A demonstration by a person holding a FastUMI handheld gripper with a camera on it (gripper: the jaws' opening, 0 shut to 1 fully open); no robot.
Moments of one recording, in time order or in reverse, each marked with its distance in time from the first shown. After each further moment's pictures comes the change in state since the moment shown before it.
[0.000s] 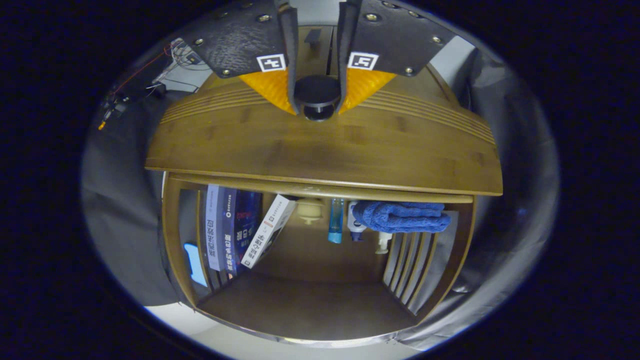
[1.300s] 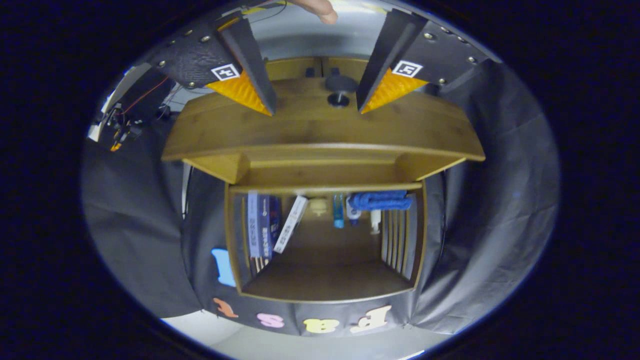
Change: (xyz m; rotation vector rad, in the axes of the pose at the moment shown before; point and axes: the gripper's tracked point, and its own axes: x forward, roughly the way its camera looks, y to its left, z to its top) arm -0.189 -0.039 0.033 0.114 0.016 -0.010
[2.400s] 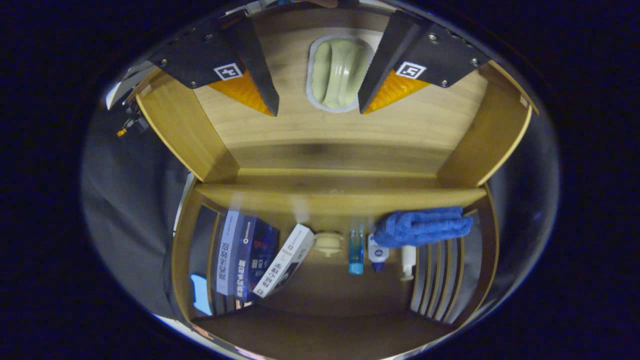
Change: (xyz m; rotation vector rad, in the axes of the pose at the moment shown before) arm 0.165 0.012 -0.007 -0.111 0.414 -0.105
